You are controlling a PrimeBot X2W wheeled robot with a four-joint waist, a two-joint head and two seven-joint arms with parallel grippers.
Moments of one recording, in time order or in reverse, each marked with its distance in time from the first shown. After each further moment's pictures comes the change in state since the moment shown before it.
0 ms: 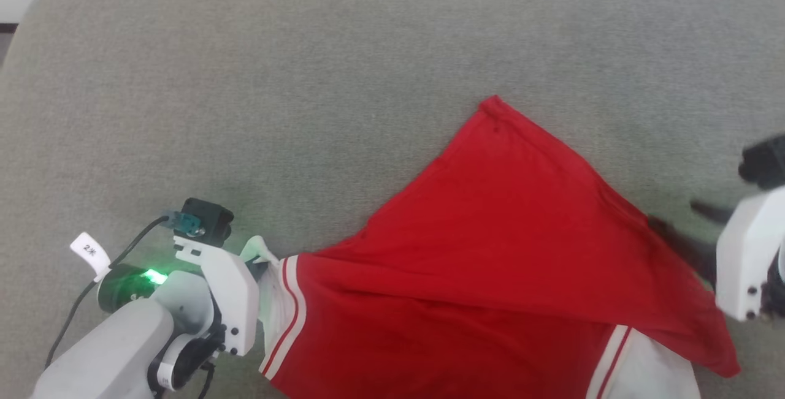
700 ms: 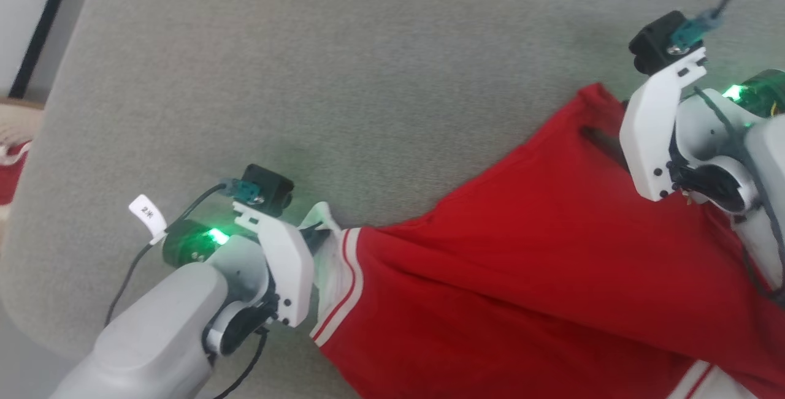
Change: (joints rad) left arm -0.119 -0.128 -0.046 0.068 0.026 -0.073 -0.026; right arm -0.586 -0.017 0.496 0.482 0.002 0.000 -0.174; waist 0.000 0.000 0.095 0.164
